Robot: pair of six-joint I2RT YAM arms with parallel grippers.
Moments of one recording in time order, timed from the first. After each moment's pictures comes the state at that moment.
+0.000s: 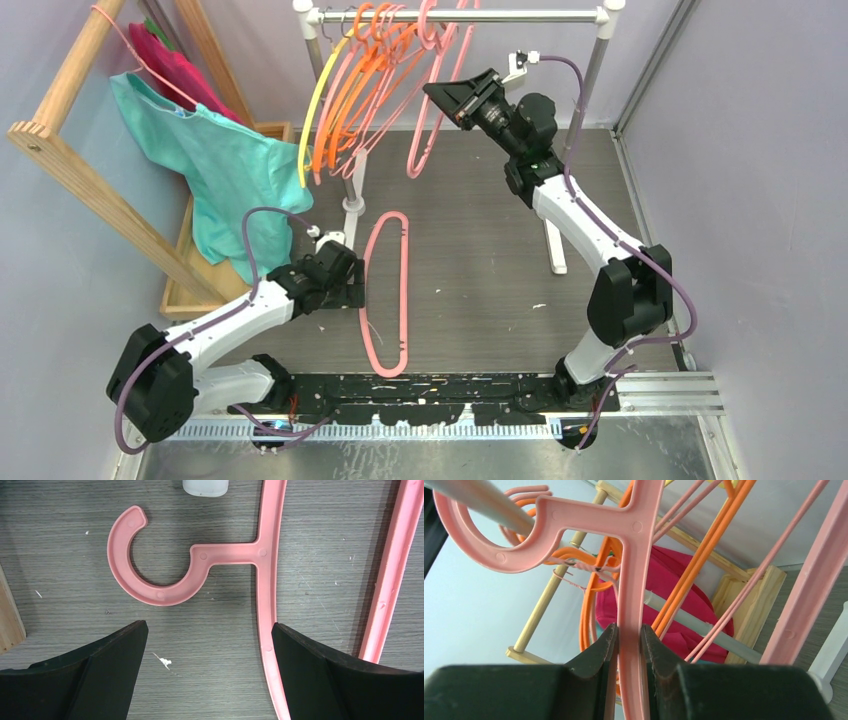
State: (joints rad) left arm -0.65 1.13 0.64 -0.58 -0.31 -0.59; right arm 0.38 1.63 1.43 0.50 -0.38 1.18
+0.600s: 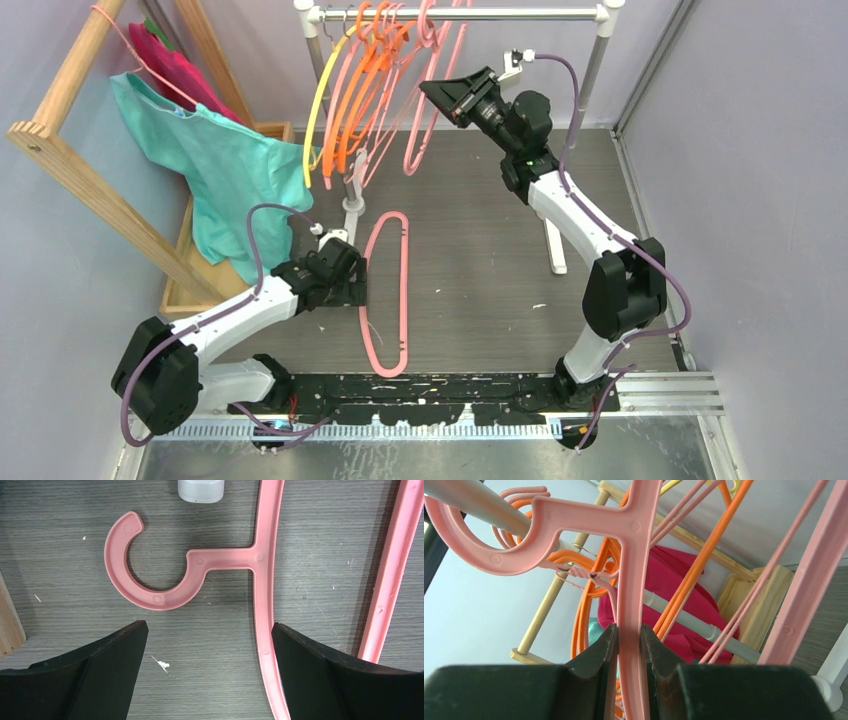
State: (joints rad) left arm -0.65 1.18 0.67 -0.58 -0.31 -0.58; right arm 0.38 1.69 1.48 0.51 -0.39 1.21
